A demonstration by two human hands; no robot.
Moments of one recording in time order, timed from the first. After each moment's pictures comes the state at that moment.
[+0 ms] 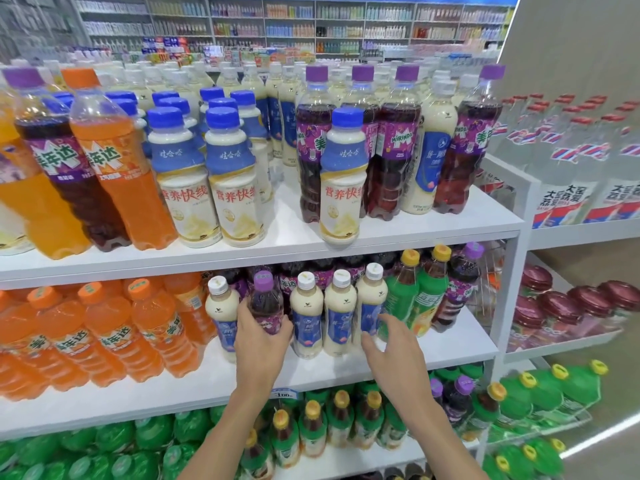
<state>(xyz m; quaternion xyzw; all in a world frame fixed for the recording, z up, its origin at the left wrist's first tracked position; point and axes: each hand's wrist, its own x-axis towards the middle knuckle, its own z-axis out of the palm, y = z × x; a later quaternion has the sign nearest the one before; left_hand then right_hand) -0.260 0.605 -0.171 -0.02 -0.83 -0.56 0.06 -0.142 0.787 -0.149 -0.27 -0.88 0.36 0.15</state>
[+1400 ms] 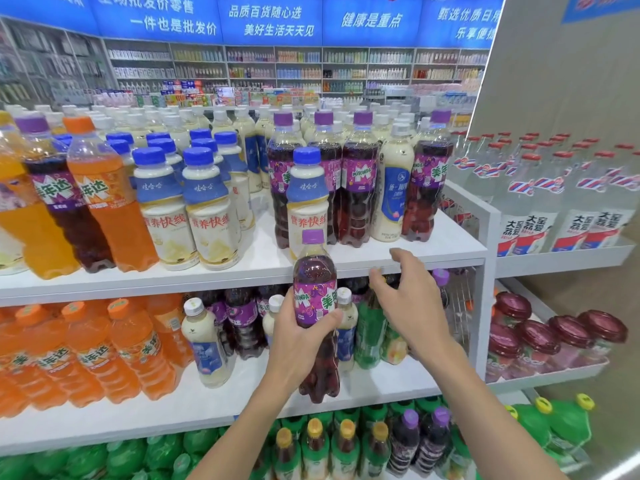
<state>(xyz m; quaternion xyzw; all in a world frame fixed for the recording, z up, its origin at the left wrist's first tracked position) -0.199 0.692 -0.077 -0.18 -0.67 -0.72 -0.05 -0.152 0.866 -0.027 -0.19 -0.88 0.33 0.30</state>
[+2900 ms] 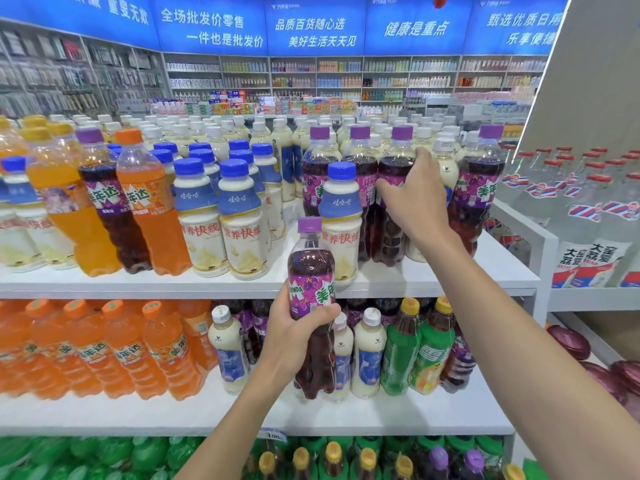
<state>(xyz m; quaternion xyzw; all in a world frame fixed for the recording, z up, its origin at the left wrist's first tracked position) -0.227 0.665 -0.046 -0.18 -0.64 -0.75 -0.02 -0.274 0.877 0.096 -0.14 -0.87 0.33 0.36</state>
